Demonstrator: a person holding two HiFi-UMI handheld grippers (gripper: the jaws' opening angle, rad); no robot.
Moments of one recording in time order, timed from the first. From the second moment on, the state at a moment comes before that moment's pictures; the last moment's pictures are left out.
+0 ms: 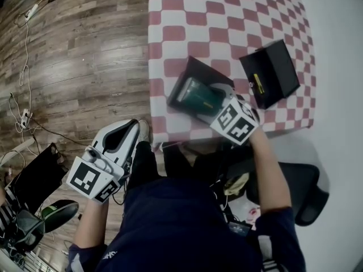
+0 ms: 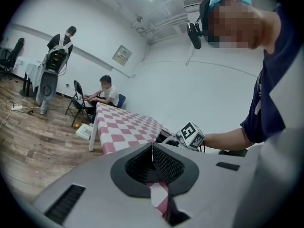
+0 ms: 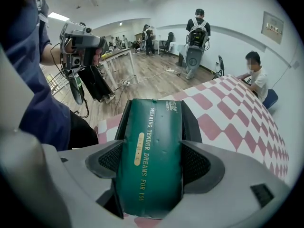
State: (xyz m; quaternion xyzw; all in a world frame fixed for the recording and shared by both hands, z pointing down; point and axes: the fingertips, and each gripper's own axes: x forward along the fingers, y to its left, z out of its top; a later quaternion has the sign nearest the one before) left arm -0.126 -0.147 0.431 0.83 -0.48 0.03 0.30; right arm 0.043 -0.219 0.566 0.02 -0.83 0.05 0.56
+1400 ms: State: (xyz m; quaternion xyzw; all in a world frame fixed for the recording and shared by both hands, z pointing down) left arm -0.109 -0.146 0.410 0.85 -0.45 0.04 0.28; right arm 0.038 -0.227 0.498 0.11 -0.88 0.06 0.45
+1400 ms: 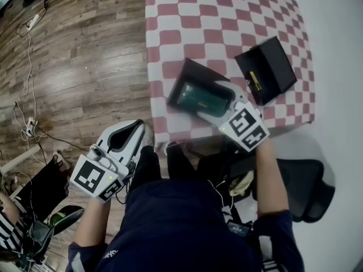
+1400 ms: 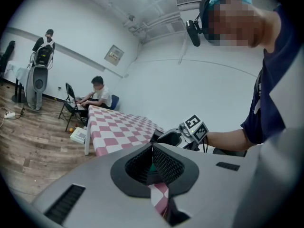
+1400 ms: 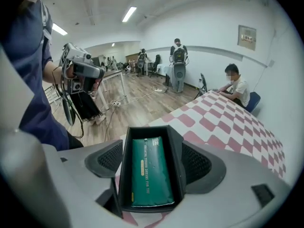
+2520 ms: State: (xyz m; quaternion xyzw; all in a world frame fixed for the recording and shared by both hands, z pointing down) left arm -0.058 -0.134 0.327 0.92 -0.35 0.06 0.17; right arm 0.076 -0.177 0.304 0.35 -0.92 0.11 0.10
